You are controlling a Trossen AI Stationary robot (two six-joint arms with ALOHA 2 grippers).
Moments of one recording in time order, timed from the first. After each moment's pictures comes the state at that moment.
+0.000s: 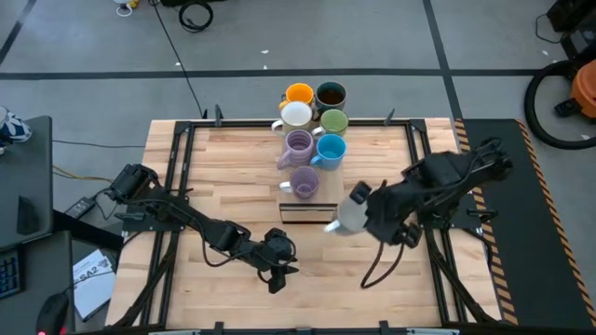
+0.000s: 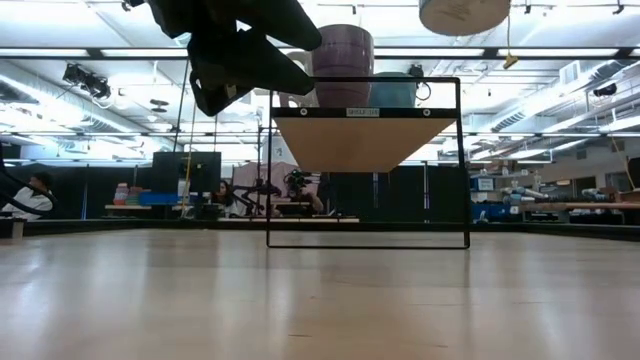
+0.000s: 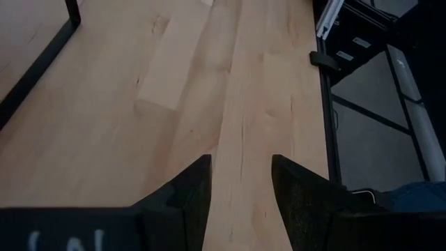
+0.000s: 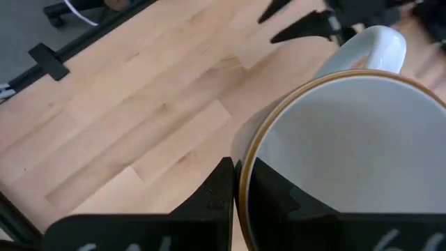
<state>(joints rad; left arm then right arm) -0.48 1.71 1.04 0.05 -0.24 -0.70 0.43 1.53 1.86 -1.44 0.00 -0.49</state>
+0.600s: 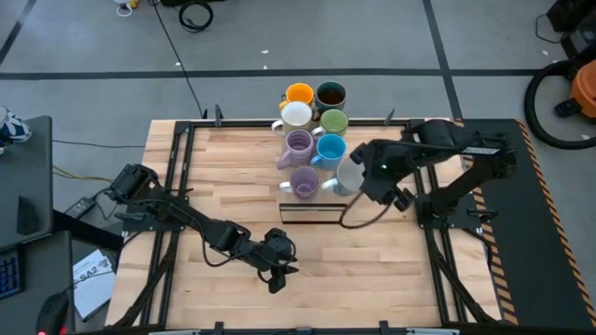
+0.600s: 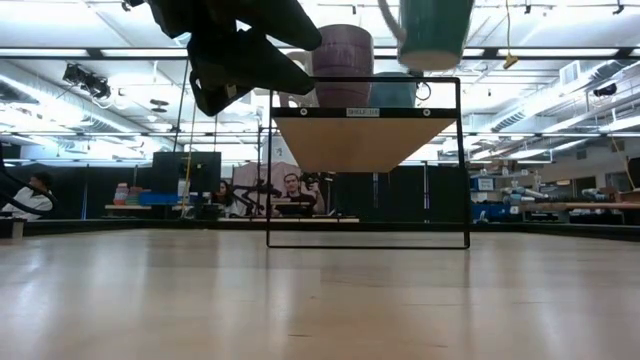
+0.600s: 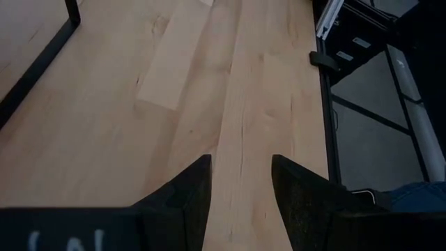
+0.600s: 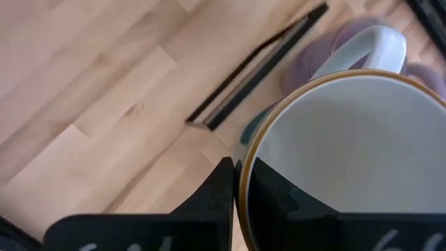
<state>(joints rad) -0.48 1.71 1.04 0.05 -0.24 -0.70 0.14 1.45 1.84 -1.49 0.00 -0.67</state>
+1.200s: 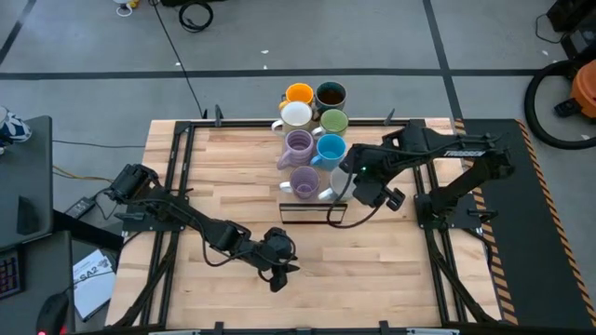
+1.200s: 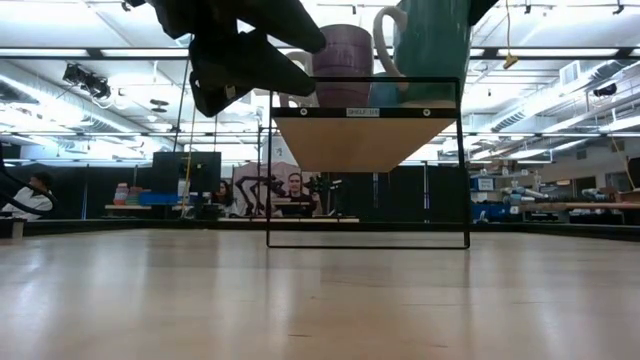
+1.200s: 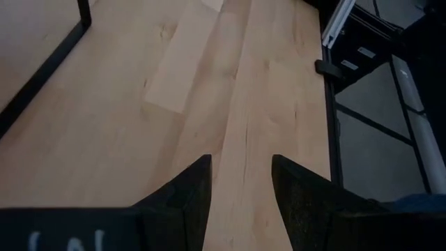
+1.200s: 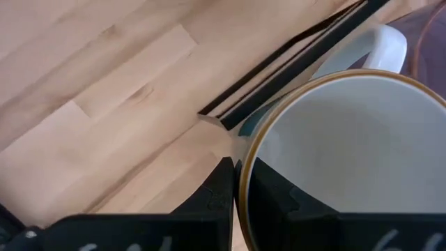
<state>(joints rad) -0.48 1.71 1.04 0.05 -0.26 -0.73 0.05 1.45 1.64 -1.38 -0.08 -0.85</state>
